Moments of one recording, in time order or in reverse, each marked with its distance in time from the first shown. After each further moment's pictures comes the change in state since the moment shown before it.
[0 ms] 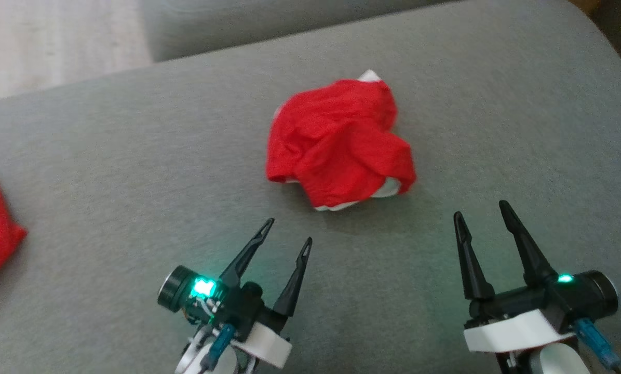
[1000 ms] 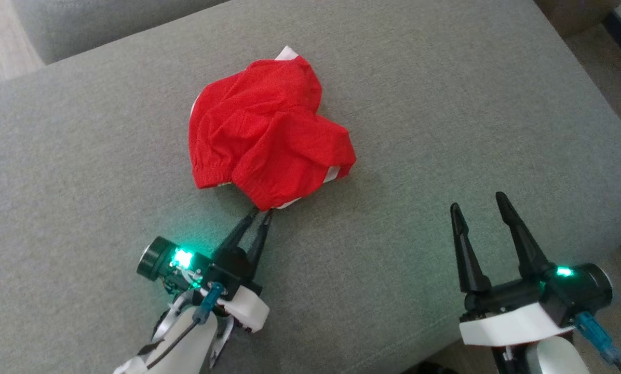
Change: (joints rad) left arm -0.213 0.046 -0.032 0.300 -0.012 0.007 0.000; right arm -0.028 0.000 0.021 -0.006 0.044 0.000 0.000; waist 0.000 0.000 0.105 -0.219
